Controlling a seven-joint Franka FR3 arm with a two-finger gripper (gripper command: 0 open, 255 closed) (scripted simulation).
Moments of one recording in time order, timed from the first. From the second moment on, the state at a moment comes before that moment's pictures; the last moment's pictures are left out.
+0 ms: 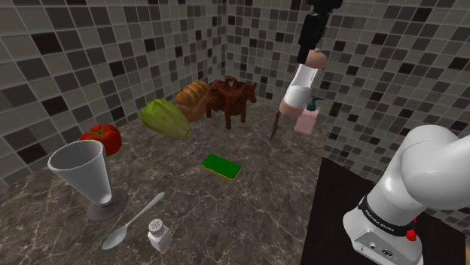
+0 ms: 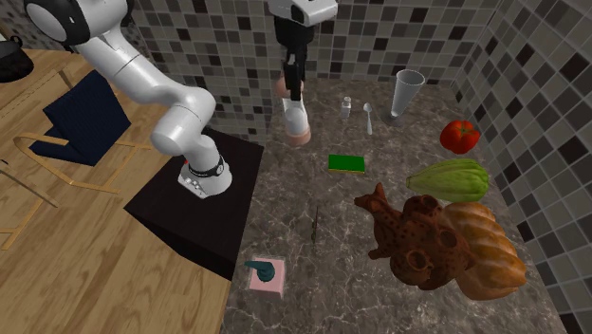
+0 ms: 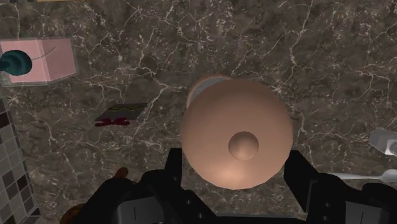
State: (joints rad) arm 0.15 -0.65 0.03 -2.10 0.03 1.52 -0.08
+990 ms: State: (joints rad) arm 0.22 -0.53 0.35 -1.98 0.16 1.54 0.29
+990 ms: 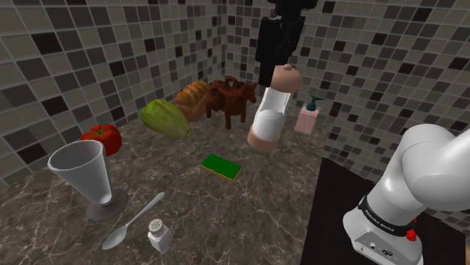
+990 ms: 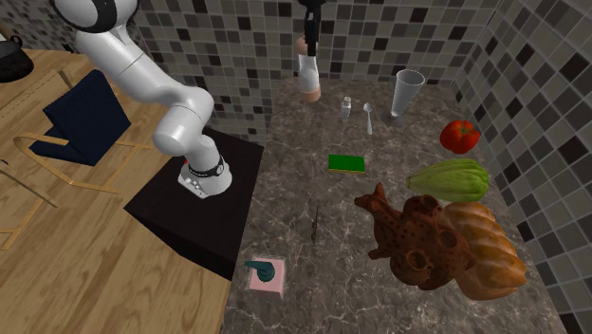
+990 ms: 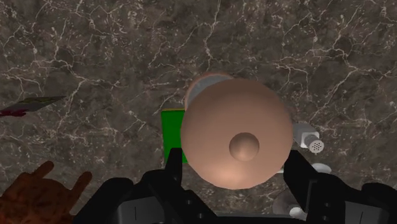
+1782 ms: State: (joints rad) arm 0.25 -0.27 0.62 -1.75 0.13 1.58 0.59
